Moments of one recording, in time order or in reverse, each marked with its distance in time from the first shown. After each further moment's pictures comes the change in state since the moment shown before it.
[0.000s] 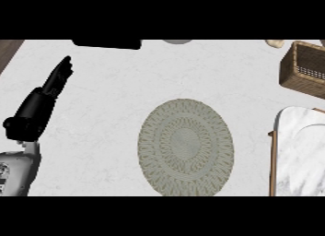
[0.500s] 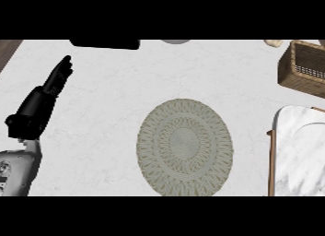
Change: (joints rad) left arm -0.010 -0.004 0.006 0.018 -0.009 0.003 -0.002; right arm -0.155 0.126 0.107 0.095 0.119 0.047 0.088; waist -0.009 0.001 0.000
